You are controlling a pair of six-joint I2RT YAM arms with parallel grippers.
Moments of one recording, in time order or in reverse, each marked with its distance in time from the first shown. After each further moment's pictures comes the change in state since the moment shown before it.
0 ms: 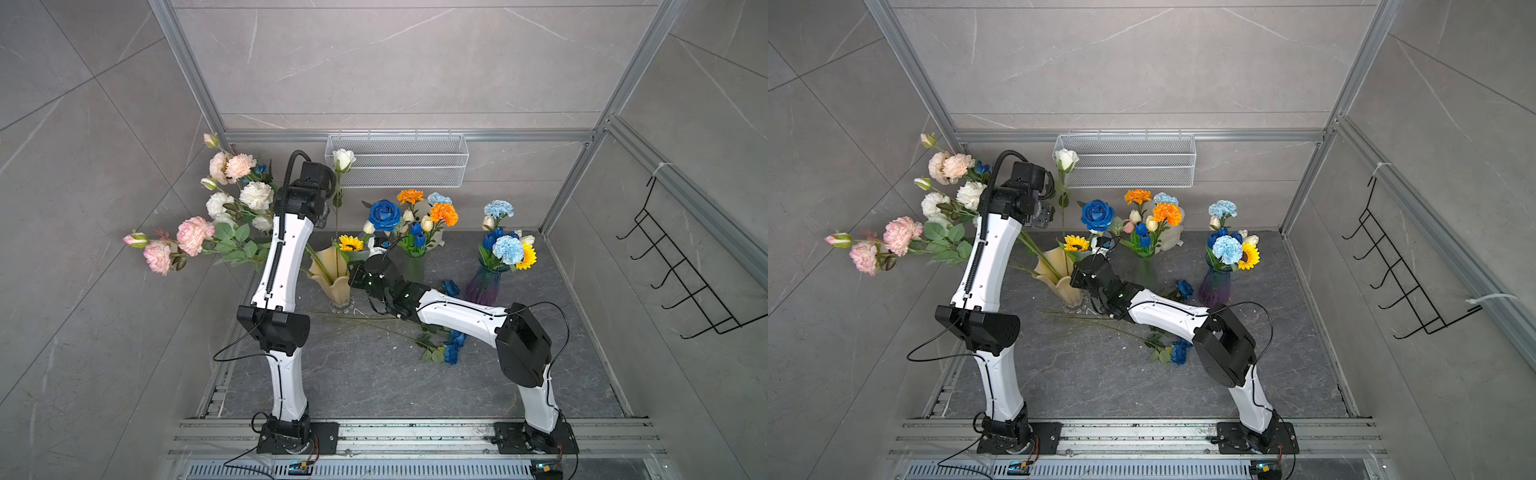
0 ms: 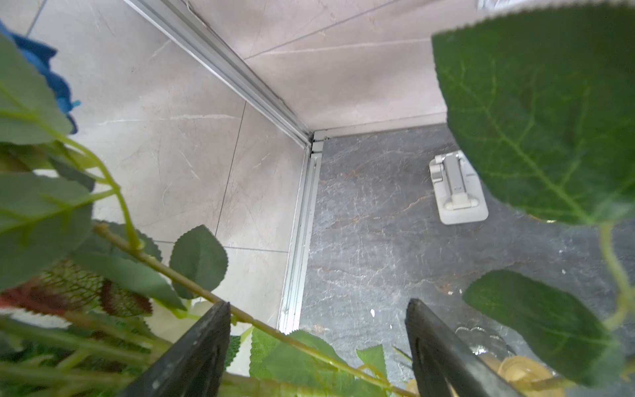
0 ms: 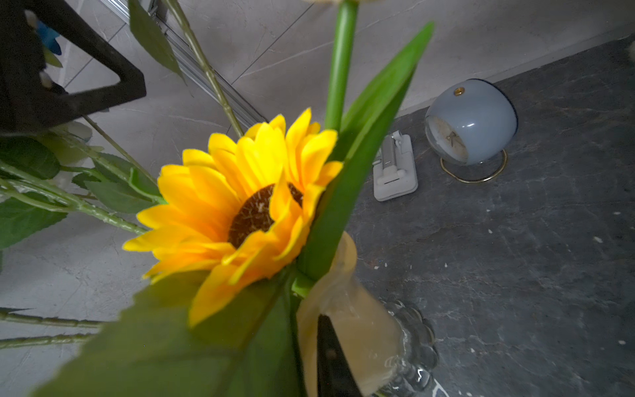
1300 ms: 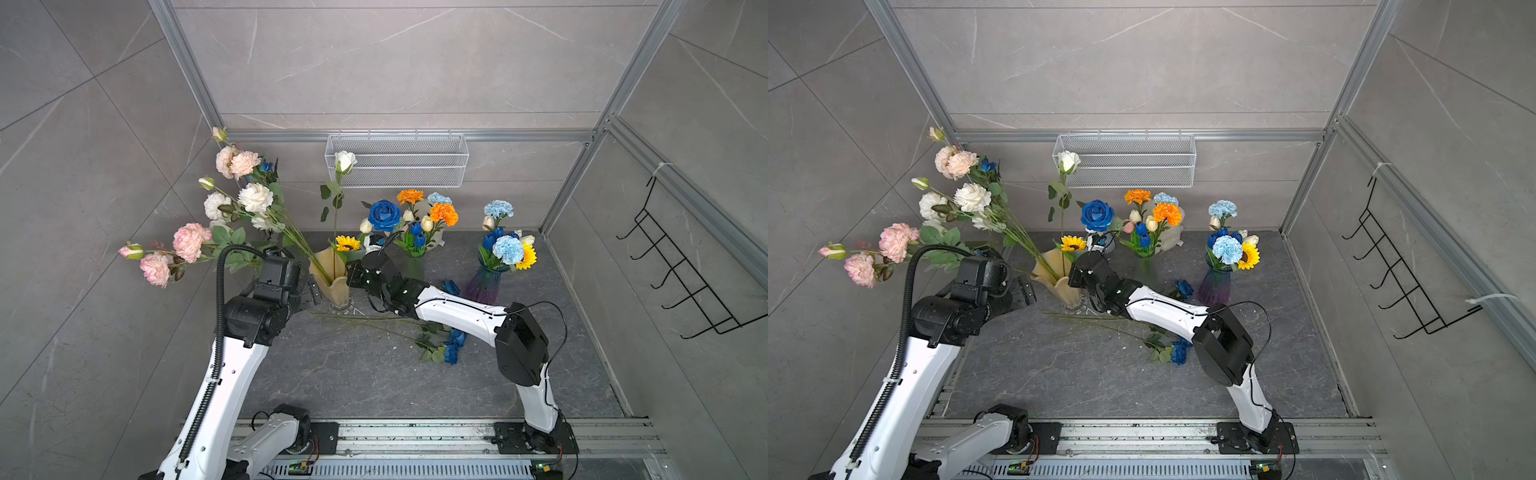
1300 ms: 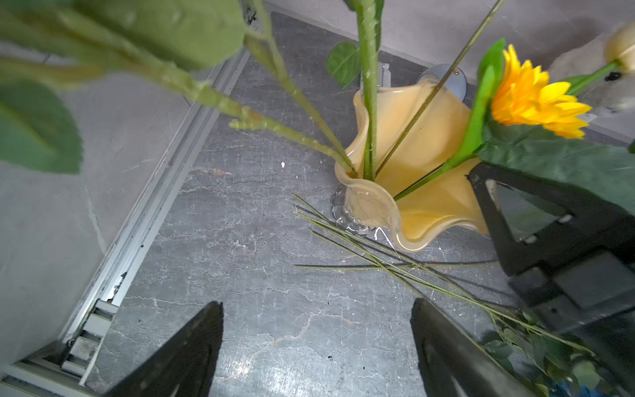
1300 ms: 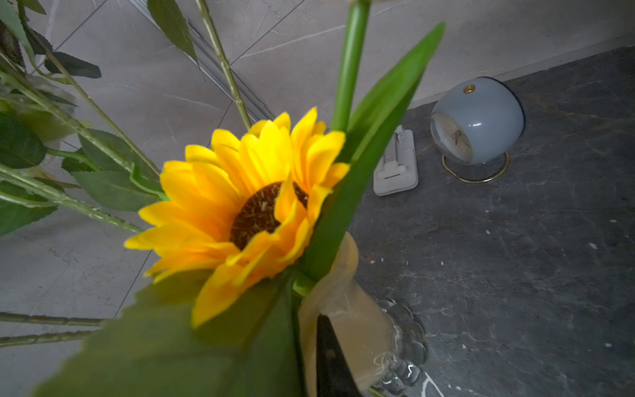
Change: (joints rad) left arm -0.053 -1.027 -1.205 0.194 0.293 -0.595; right arm 0.000 0.019 0.072 -0.093 -0.031 -0.052
